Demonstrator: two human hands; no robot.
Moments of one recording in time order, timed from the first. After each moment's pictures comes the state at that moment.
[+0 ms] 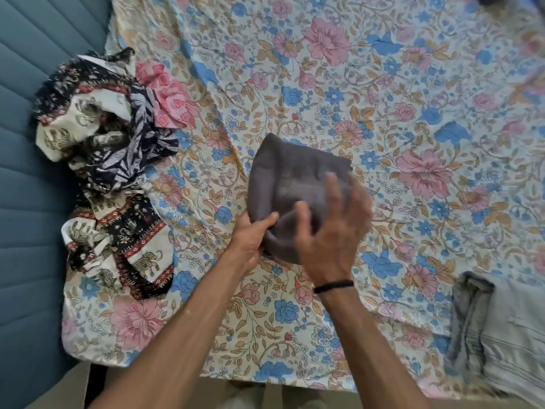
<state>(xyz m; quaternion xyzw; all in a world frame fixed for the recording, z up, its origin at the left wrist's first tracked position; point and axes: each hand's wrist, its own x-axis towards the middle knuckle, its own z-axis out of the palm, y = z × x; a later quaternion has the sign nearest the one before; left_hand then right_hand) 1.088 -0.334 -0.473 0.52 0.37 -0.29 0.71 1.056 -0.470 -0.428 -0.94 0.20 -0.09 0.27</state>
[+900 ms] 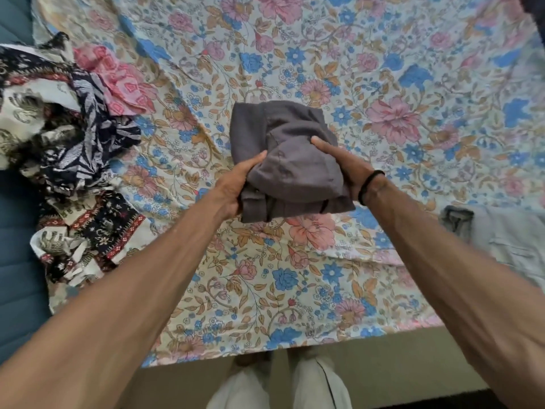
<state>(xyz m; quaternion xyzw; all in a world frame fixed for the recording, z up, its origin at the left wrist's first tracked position) 1.136 -0.338 -0.460 0.53 0.24 -0.47 0.66 1.100 -0.584 -0.483 -0.50 0.33 0.29 0.74</state>
